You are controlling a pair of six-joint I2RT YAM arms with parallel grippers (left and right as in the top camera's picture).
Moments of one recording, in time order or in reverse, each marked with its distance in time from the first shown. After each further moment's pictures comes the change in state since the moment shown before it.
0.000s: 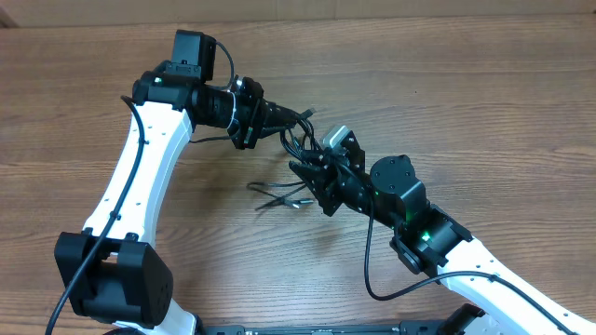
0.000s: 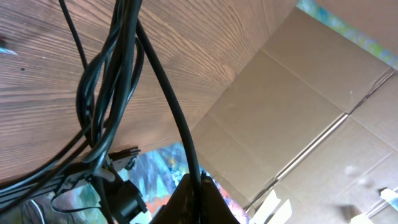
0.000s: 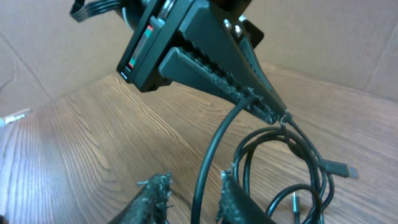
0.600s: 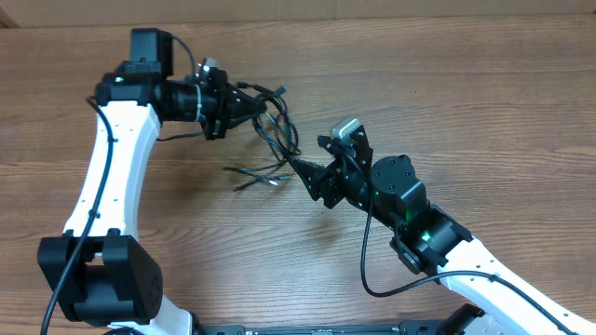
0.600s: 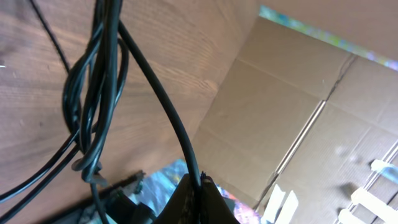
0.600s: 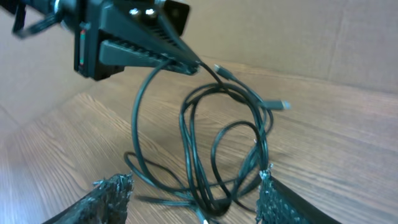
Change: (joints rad) left arm 0.162 0.000 0.000 0.013 0.089 0.272; right arm 0.000 0.000 0.000 0.005 0.135 0.099
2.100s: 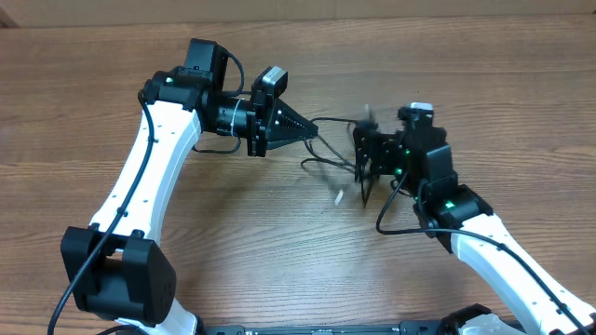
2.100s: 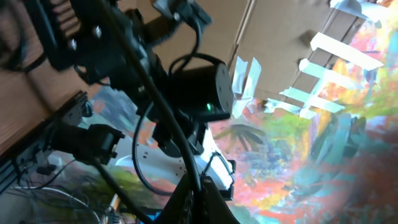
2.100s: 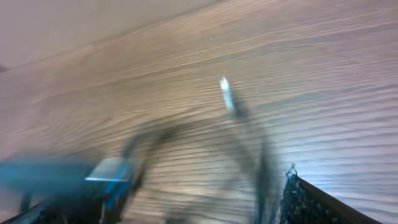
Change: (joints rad) left arm -0.195 0.015 -0.001 -0.148 0.458 0.294; right arm -0.326 0.091 0.005 -0.225 0.145 0.253
